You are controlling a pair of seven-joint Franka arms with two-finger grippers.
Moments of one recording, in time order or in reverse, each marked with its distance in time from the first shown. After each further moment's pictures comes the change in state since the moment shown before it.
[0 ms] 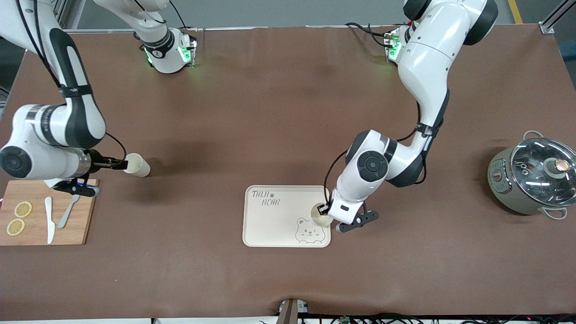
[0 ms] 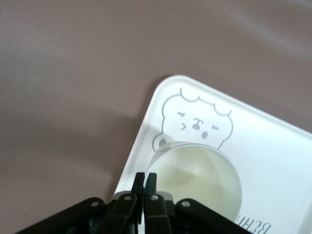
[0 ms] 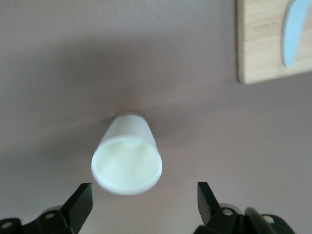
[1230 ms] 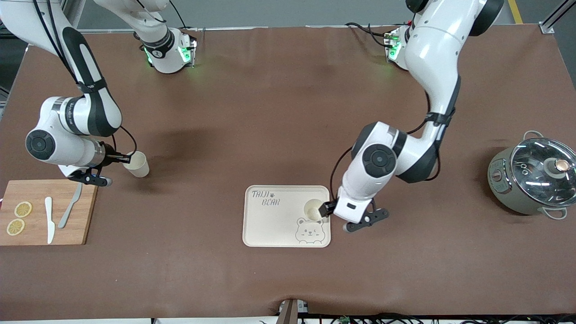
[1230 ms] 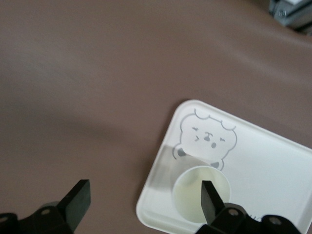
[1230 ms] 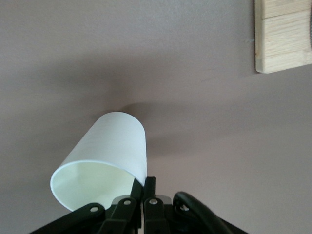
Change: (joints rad) left arm 0.000 -0.113 0.065 0.040 0.028 -0.179 0.007; right arm -0.002 -0.050 0.010 -0.112 0.009 0.077 0.034
